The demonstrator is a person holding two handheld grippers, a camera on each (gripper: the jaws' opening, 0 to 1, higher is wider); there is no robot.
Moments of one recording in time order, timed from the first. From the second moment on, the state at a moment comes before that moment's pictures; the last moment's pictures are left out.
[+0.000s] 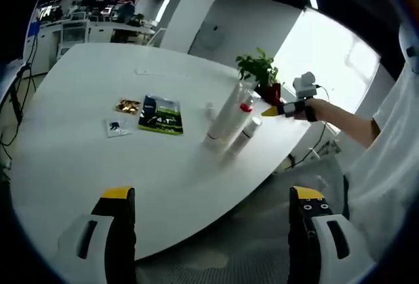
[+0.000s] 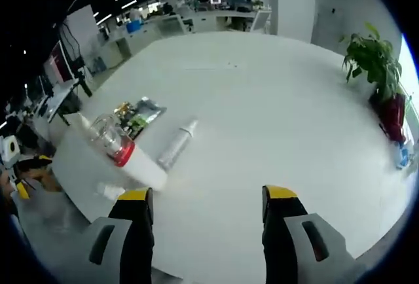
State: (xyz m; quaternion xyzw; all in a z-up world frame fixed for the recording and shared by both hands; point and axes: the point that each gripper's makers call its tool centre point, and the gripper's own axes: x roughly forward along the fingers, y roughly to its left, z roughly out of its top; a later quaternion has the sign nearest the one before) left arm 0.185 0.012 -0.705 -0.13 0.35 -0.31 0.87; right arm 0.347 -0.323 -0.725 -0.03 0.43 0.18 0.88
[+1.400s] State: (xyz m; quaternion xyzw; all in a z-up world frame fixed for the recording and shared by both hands) left arm 0.182 0.013 -0.710 -0.12 0.36 -0.31 0.87; right arm 0.431 -0.250 -0.787 0.01 0.52 0.20 0.83
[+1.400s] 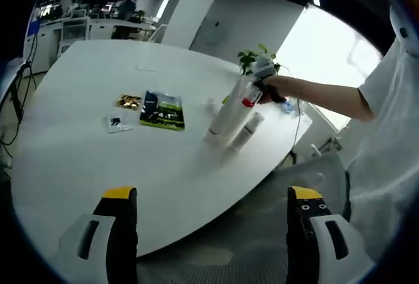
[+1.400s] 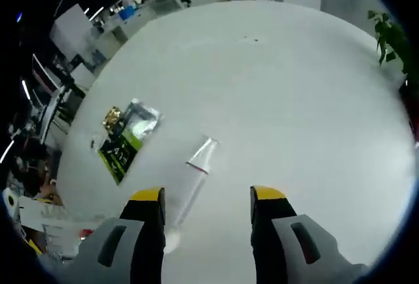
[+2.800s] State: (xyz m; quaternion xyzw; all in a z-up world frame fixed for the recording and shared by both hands) left arm 0.184 0.020 -0.716 -0.13 0.37 -0.29 0.87; right arm 0.434 -0.234 -0.825 -0.22 0.57 0.28 0.74
